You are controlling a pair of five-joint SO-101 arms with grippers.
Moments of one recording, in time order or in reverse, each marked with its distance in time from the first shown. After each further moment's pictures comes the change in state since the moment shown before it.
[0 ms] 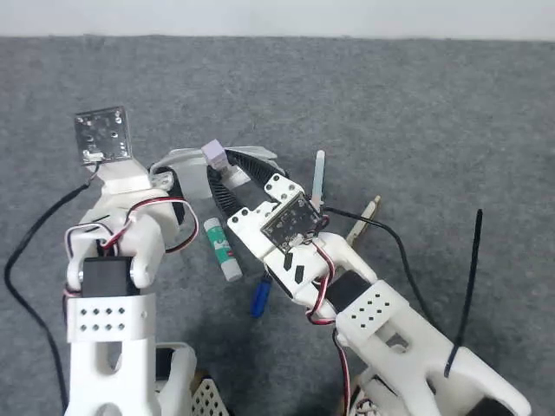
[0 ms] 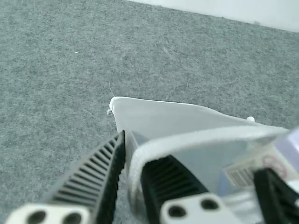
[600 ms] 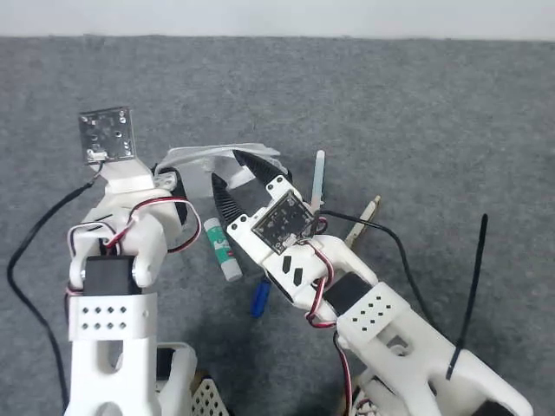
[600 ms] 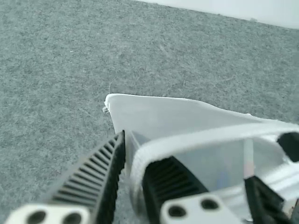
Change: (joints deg) left arm 0.4 0.0 0.1 0.0 0.0; right arm -0.2 -0.9 -0.1 7.1 0.6
